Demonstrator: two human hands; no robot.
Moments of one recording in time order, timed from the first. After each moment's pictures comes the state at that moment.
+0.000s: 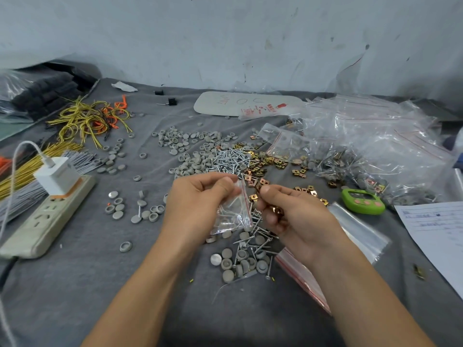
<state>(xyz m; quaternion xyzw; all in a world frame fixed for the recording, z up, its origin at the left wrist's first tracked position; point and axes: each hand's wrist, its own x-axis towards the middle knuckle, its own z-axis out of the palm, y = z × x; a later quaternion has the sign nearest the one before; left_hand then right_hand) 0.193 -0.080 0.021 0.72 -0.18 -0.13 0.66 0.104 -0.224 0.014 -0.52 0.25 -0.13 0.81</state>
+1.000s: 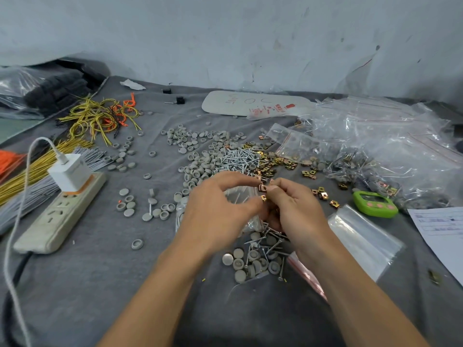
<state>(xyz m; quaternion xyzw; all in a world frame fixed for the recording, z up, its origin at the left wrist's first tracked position) 0.199 -0.079 0.010 0.81 -0.33 -0.01 0.48 0.120 -0.214 -0.002 -0.74 0.21 -0.21 0.61</state>
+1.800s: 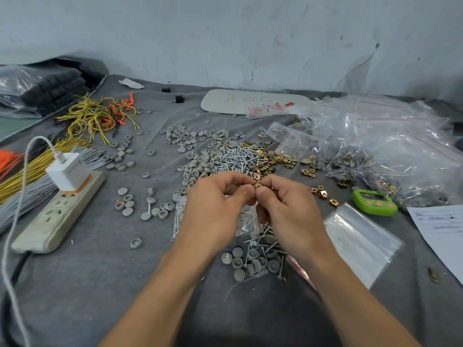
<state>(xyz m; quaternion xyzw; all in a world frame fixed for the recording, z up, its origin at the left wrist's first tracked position) 0.190 -0.083 0.018 0.77 -0.27 -0.05 0.57 0.115 -0.206 0.002 -0.82 0.13 -0.26 0.49</state>
